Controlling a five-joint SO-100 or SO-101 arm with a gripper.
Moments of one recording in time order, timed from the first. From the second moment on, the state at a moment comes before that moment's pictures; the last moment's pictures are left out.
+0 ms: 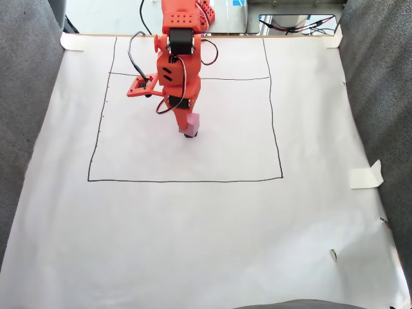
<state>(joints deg) -1.8 48.7 45.8 77.3 23.9</state>
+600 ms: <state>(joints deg) -1.1 45.2 42.1 76.8 22.9</state>
